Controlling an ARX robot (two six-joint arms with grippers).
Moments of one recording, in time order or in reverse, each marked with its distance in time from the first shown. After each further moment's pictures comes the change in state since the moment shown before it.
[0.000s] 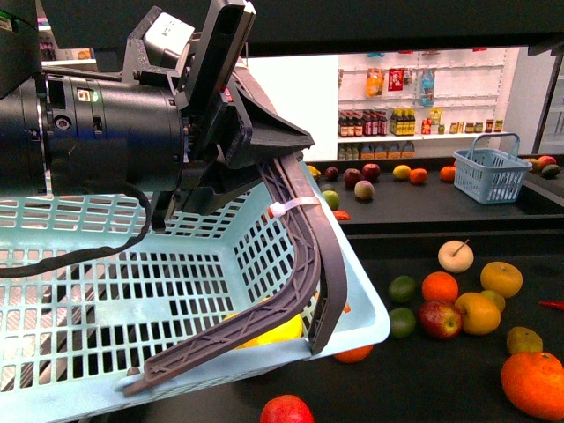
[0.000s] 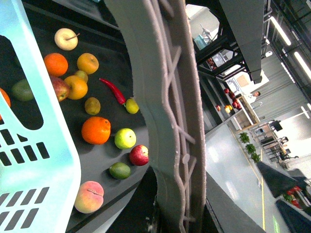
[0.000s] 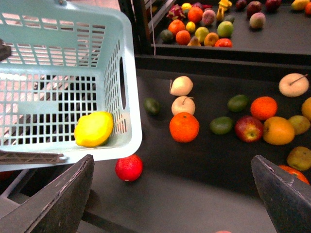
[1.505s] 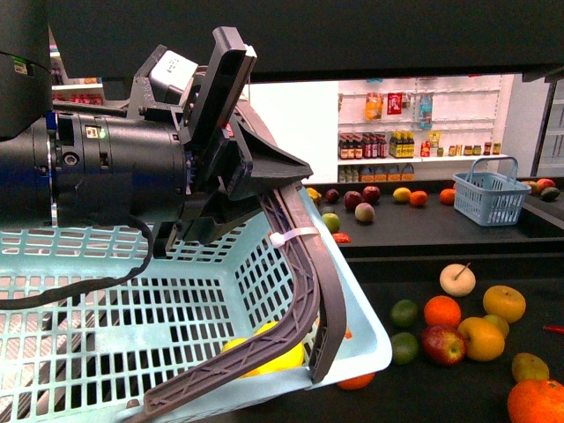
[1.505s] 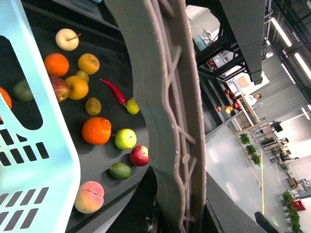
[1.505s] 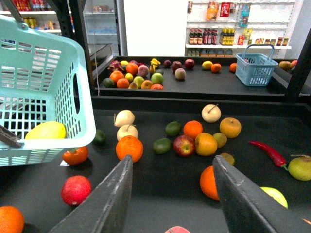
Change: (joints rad) left arm 0.000 0.000 0.000 0.000 0.000 -0.003; right arm 0.146 -0.647 -0.425 -0.108 0.302 -0.003
